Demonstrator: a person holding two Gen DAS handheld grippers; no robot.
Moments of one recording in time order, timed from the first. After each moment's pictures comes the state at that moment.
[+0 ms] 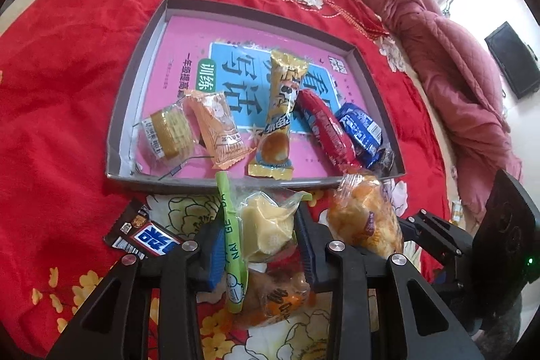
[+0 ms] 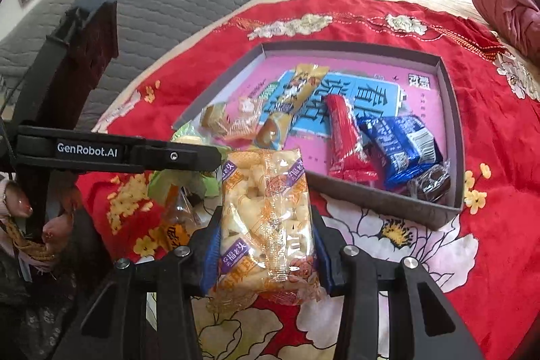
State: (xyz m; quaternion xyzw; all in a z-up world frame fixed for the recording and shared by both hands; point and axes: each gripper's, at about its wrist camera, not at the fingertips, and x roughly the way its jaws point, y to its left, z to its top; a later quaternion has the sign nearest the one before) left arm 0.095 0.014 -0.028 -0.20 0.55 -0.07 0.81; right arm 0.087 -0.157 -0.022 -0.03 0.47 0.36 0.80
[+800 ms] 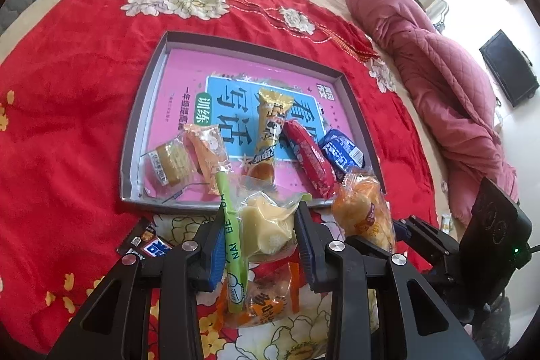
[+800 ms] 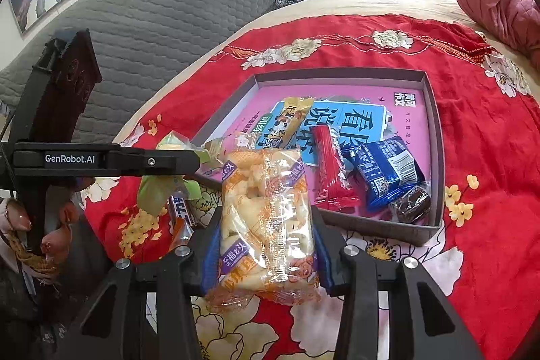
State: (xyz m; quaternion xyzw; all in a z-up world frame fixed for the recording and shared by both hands) left arm 0.094 0.016 0.005 -0.20 0.51 -0.07 0.83; right arm 0.097 -0.173 -0.007 0.02 0.45 0.36 0.82
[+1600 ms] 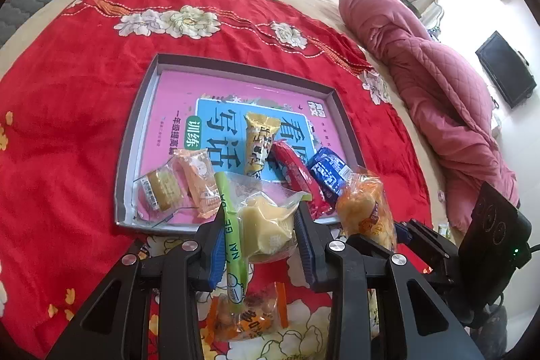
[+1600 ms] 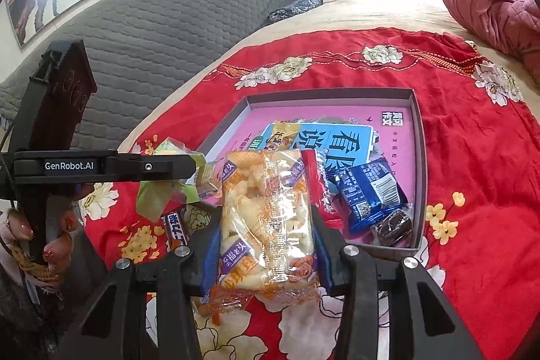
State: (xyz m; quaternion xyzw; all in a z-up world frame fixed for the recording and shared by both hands) left arm 0.105 0.010 0.020 -0.20 0.49 -0.06 0.84; right arm 0.108 -0.184 0.006 0.04 0.42 0.35 0.83
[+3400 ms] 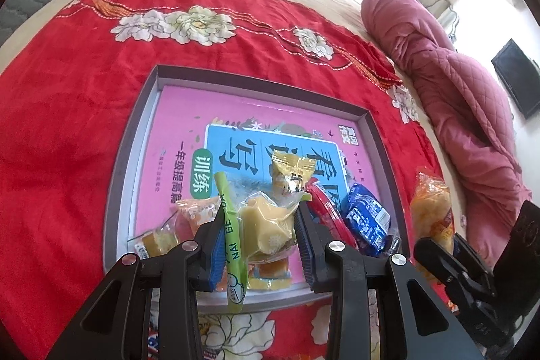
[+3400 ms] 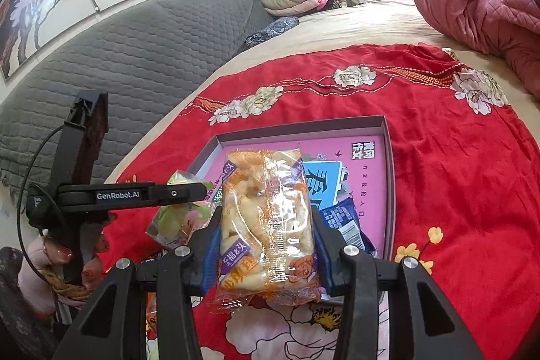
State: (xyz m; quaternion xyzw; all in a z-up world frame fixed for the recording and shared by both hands) left arm 0.166 0.017 -0.014 -0.19 0.49 -0.03 0.85; right arm 0.152 -0.203 0.009 0.08 0.40 0.31 0.86
